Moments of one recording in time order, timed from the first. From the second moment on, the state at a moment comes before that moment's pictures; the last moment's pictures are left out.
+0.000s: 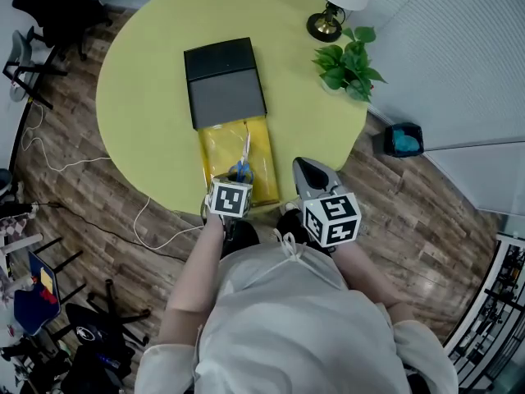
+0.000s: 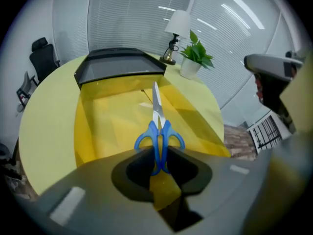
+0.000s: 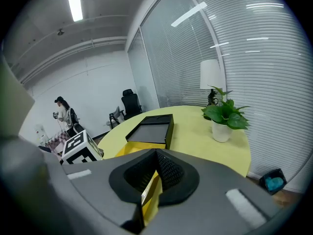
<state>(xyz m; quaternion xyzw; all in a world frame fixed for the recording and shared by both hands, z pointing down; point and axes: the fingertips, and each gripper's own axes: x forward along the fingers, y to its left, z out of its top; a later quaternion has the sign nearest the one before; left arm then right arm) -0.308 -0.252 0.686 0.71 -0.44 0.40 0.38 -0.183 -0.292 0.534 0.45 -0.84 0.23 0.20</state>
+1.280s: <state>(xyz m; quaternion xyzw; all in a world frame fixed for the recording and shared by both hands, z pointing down) -0.316 -0.277 0.614 0.74 -0.51 0.30 0.33 -0.198 -0.299 0.521 0.42 -0.86 0.21 0.19</state>
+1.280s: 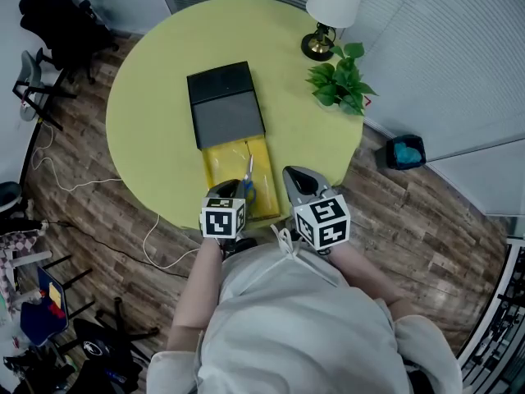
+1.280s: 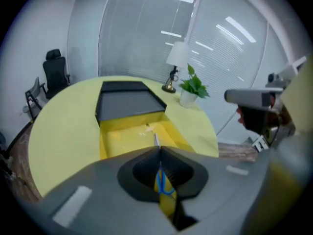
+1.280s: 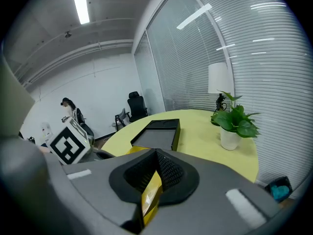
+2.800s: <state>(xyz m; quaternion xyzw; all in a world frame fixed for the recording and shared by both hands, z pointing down) -0.356 -0.302 0.458 0.79 -0.59 0.08 0.13 -0.255 -0.305 0.484 0.38 -0.90 0.12 0.17</state>
